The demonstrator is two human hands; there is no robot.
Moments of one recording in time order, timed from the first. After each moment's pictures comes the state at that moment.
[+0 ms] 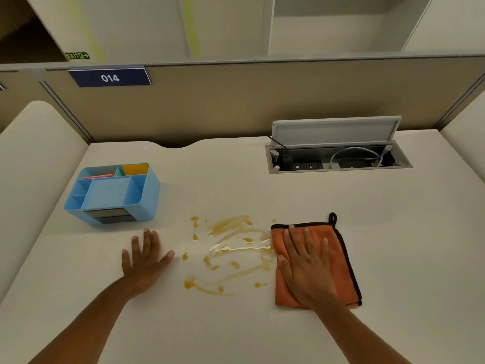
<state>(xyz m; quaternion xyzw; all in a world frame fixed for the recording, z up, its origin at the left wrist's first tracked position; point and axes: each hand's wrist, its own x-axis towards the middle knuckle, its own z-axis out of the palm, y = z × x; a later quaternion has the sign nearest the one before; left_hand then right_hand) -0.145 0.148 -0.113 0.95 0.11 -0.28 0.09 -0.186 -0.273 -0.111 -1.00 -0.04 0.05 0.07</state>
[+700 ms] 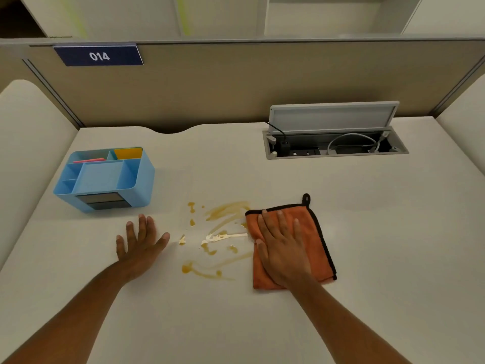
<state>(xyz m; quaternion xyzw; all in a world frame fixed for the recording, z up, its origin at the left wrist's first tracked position) -0.143 0.155 -0.122 0.95 0.12 -0.27 0.09 -0.181 -0.223 -0.109 -0.99 -0.08 0.04 0.10</state>
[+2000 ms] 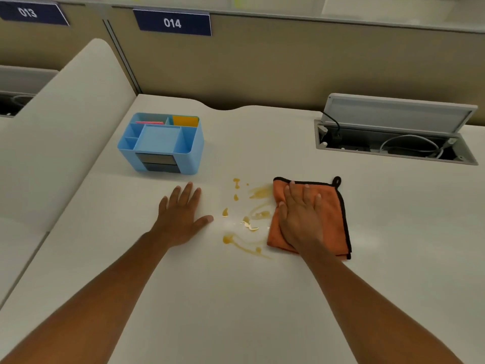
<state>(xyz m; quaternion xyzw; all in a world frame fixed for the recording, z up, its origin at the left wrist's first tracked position) -0.169 0.164 -0.093 0.99 0.01 -0.16 0.05 -0.133 -0.155 -0.106 -0.99 -0.05 0.06 0.12</state>
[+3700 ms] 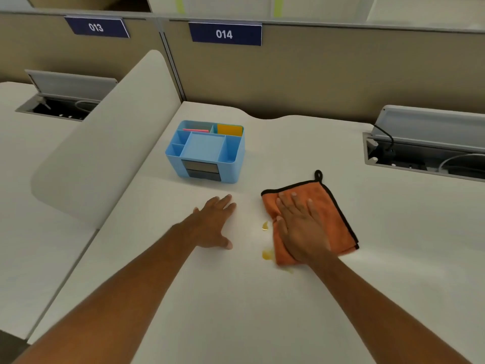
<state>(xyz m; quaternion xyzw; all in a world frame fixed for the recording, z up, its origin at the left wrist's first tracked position) -0.156 0.189 -0.052 0.95 -0.04 -0.32 0.06 -0.120 -0.072 -0.109 -0.97 -0.22 0.07 0.12</state>
